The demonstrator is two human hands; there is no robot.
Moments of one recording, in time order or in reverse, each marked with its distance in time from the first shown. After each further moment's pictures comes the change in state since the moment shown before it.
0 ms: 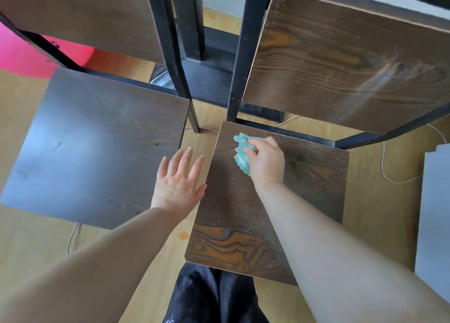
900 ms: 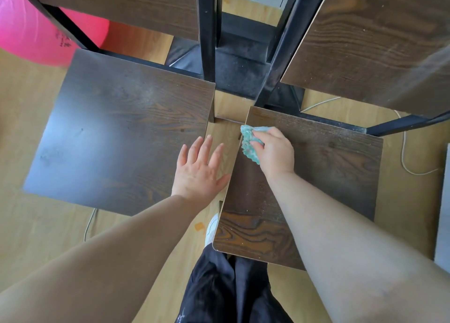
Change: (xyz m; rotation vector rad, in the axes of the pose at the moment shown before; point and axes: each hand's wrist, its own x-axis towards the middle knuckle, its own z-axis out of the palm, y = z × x) left_hand -0.008 -0.026 0.010 -0.053 -0.002 0.038; right_hand -0.015 -0.011 0.052 -0.101 -0.069 -0.146
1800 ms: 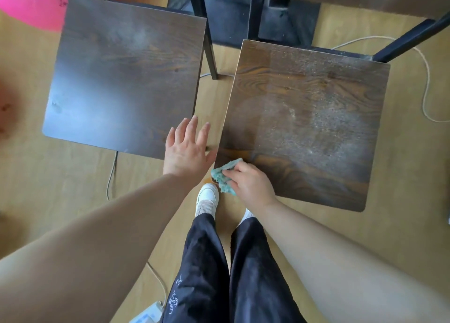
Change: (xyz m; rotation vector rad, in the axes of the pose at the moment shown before) left_hand -0.095 0.025 0.030 0.001 -0.026 -0.112; right_hand -0.216 0.029 0.034 0.072 -0.327 -0.312
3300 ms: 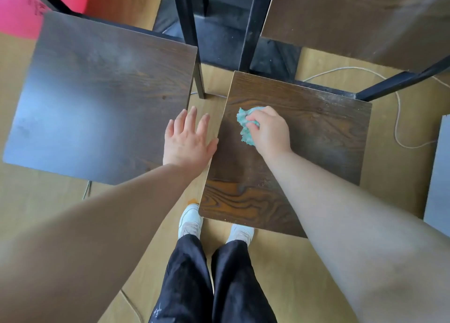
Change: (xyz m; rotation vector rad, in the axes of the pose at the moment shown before) left_hand 0.092 0.011 -0.019 -0.079 0.062 -0.008; right_hand 0.150 0.049 -0.109 -0.096 0.278 0.265
